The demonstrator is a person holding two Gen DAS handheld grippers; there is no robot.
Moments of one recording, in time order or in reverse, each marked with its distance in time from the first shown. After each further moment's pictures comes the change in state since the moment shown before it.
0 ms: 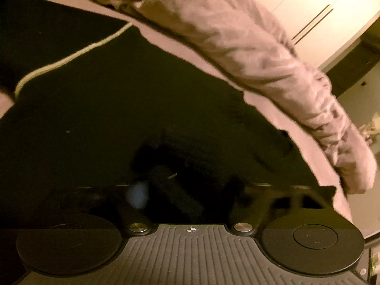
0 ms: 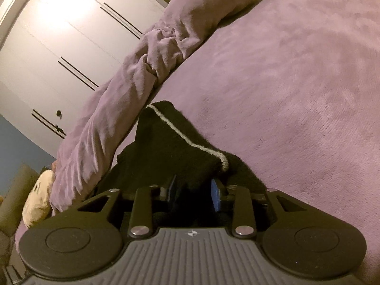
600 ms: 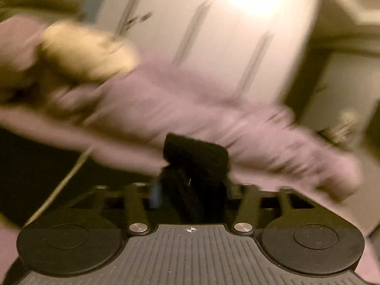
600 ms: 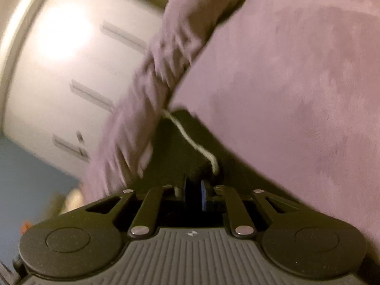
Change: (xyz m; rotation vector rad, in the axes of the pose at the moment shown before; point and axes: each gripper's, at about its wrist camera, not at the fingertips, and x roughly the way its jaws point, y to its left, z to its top) left arm -0.059 -0.033 0.026 0.278 -0.331 -0.035; right arm 0.001 -0.010 -0.012 0.109 0.018 0.114
